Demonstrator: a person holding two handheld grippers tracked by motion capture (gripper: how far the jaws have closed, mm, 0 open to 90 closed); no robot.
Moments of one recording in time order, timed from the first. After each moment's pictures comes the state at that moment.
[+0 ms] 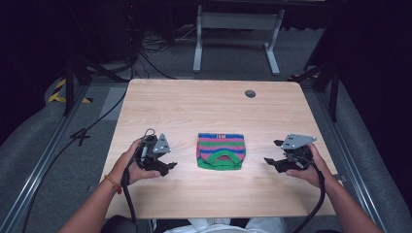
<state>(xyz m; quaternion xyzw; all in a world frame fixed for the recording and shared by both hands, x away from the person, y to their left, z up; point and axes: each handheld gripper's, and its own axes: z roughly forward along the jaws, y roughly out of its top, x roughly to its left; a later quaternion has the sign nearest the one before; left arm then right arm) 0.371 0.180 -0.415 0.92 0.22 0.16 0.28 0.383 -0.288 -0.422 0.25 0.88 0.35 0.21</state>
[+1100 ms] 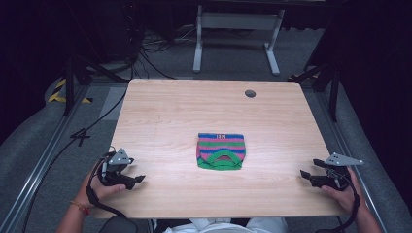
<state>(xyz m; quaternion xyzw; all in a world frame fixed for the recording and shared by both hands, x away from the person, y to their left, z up) 0.344 0.282 -0.467 0.89 0.32 0.12 0.30 0.343 -0.413 -0.482 0.43 0.80 0.36 0.20</state>
